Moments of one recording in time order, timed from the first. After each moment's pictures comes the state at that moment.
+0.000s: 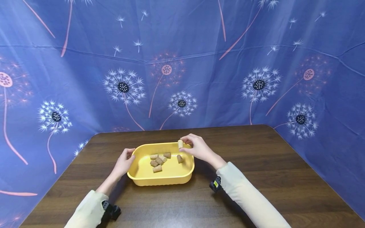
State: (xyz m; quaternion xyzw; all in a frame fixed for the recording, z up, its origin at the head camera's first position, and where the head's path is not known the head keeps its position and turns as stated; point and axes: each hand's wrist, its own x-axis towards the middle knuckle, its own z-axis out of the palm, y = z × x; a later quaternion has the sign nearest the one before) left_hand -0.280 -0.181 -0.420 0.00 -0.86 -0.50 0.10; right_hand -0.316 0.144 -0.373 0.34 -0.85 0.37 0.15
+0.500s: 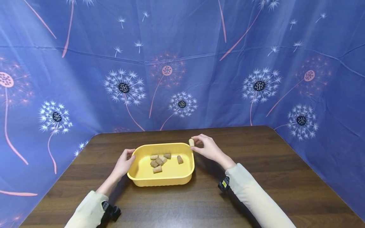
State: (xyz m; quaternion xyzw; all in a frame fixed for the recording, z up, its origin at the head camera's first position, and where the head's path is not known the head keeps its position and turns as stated) left_hand -0.280 -0.181 -0.421 0.00 -0.86 -0.51 0.09; right_hand -0.324 0.181 -0.382 0.31 -0.87 0.36 0.16
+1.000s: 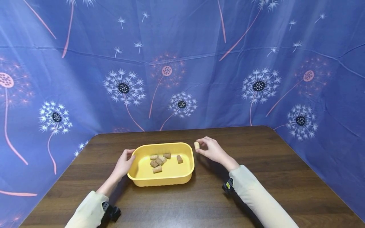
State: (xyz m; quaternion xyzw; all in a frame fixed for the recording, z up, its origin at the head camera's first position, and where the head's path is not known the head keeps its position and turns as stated) left_hand -0.278 -0.178 -0.419 0.00 -0.86 -0.50 0.10; right_hand -0.325 0.199 -0.394 0.30 -0.88 0.32 0.16
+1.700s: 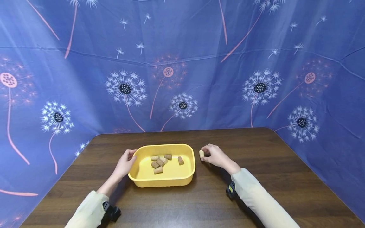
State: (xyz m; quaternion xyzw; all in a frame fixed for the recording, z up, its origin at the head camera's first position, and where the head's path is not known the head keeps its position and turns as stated) left_hand -0.279 -0.179 -0.419 -0.01 -0.87 -0.49 0.11; right_hand -0.330 0.212 -0.416 0.29 -0.91 0.28 0.09
